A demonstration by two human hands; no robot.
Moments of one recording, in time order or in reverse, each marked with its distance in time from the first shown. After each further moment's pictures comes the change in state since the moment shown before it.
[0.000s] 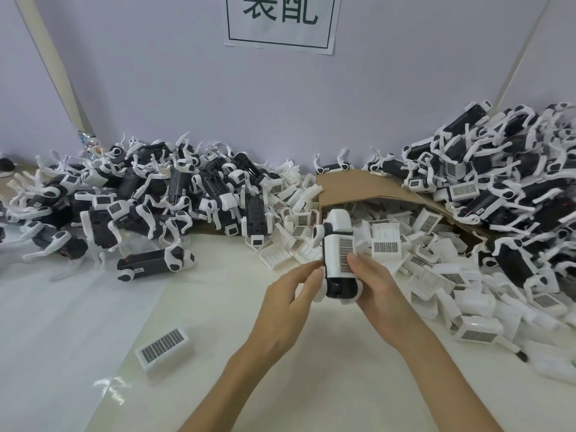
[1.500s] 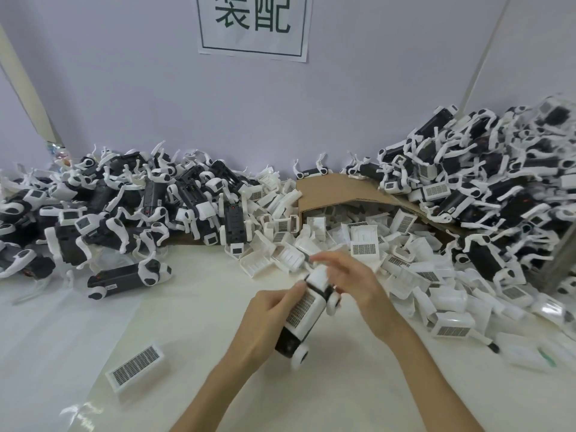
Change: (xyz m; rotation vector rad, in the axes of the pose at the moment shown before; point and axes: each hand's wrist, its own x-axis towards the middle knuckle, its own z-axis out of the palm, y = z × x) left_hand 0.003 -0.005 0.001 -0.088 -0.063 -0.229; right_hand -0.002 -0.002 -0.023 -0.466 -0.046 -0.175
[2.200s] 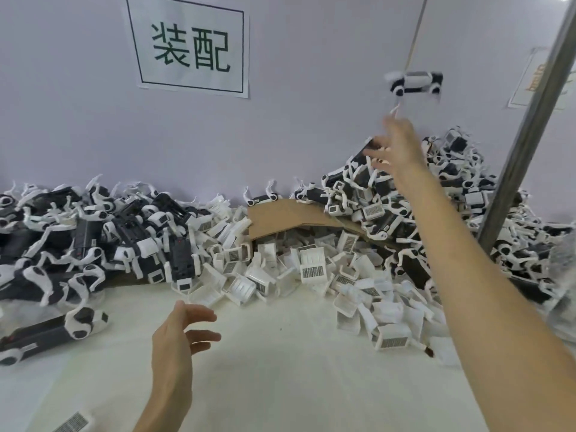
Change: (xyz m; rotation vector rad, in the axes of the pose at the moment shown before) left_hand 0.014 -0.005 -0.017 -0.329 0.490 -0.043; right_hand 0.111 -0.150 -0.185 0.013 0.701 0.053
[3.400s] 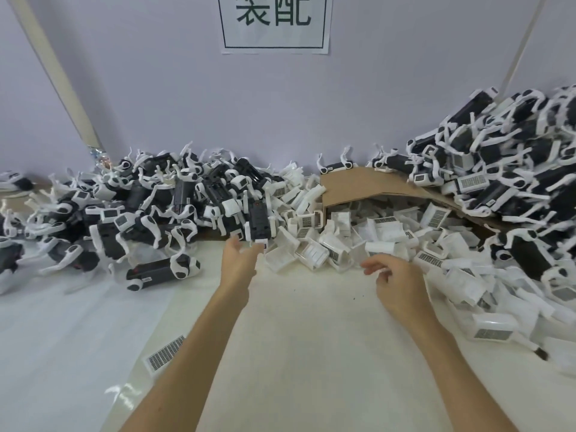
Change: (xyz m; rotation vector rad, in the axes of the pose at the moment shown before) left_hand 0.069 0.017 -0.017 0.160 0.063 -0.137; right_hand -0.172 0.199 0.069 -0.564 -0.257 -0.174
